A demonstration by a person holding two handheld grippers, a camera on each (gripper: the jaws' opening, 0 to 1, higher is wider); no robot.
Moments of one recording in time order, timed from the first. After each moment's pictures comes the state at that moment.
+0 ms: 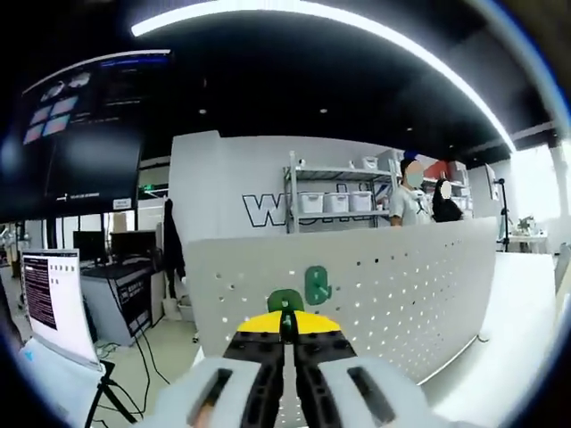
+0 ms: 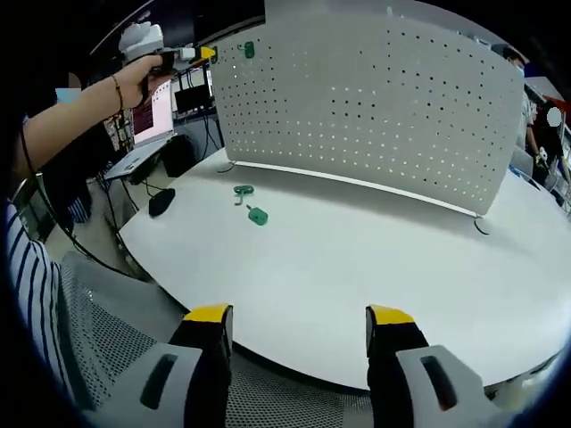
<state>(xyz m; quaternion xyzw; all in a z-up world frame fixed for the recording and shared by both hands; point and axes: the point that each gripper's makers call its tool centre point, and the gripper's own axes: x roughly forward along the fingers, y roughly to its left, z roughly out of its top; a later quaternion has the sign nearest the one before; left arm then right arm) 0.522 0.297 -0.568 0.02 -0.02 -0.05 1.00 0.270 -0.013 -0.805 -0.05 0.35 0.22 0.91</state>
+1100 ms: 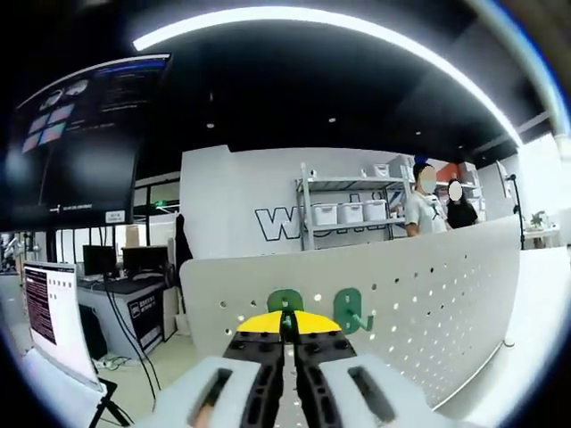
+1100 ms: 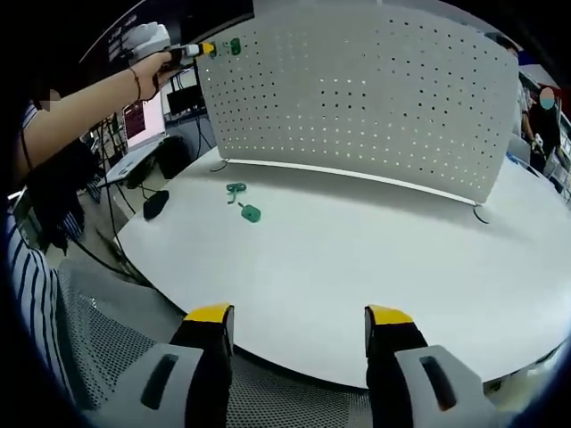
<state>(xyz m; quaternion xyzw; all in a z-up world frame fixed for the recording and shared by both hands) 0.560 0.301 -0.556 0.03 -0.05 -0.01 1.00 0.275 -0.018 -0.812 -0.03 0.37 0.21 0.90</state>
